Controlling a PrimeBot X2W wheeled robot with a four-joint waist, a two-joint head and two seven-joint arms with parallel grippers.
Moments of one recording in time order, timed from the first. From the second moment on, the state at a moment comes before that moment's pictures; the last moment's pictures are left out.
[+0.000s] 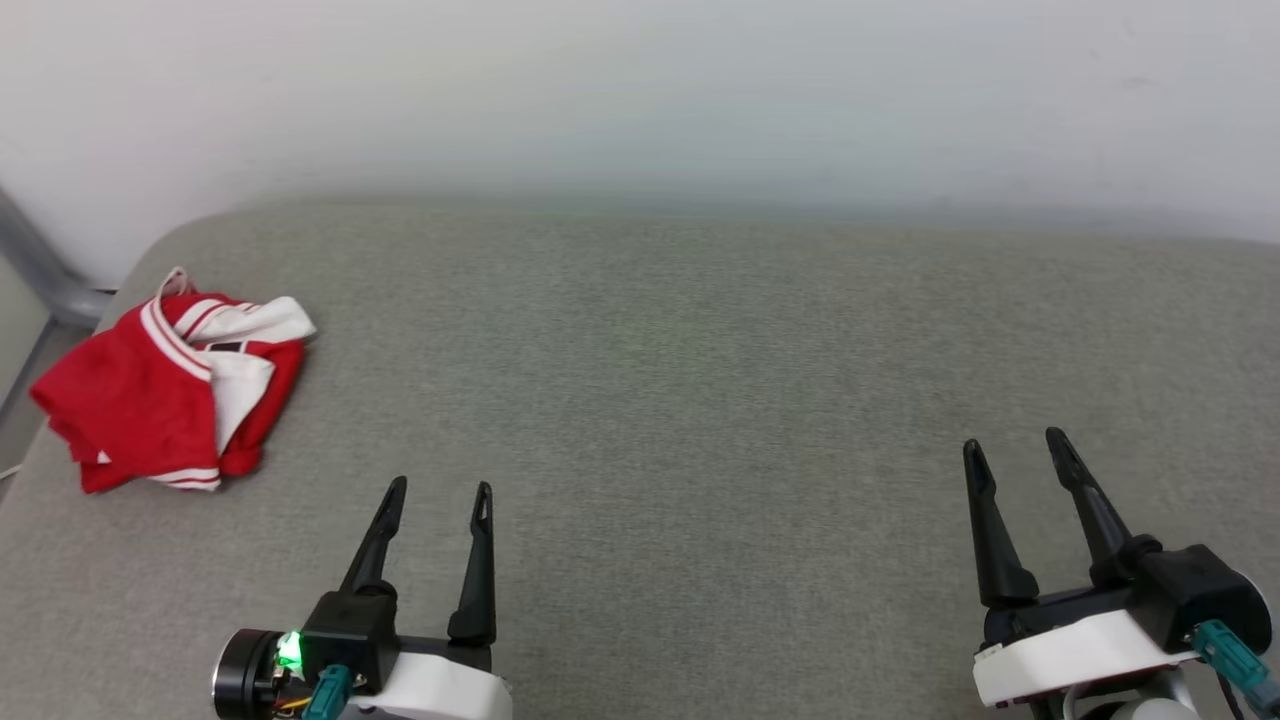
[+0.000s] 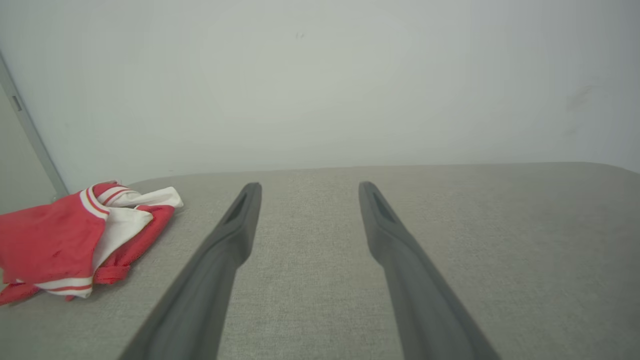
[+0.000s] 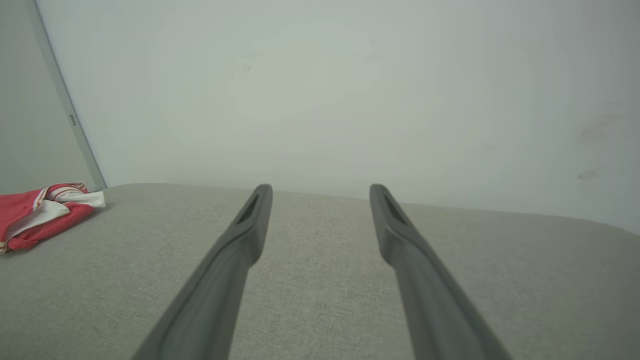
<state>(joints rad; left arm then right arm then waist) 0.03 0.05 -0.14 0.02 -0.05 0.04 -0.26 -0.01 -0.05 0.02 0.05 0.10 0.13 -0.26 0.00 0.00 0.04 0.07</state>
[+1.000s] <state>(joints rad) 0.05 0.05 -0.10 0.04 -0.06 0.01 -0.26 -0.01 -0.05 0.10 0.08 0.11 0.13 -0.26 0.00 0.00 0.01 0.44</state>
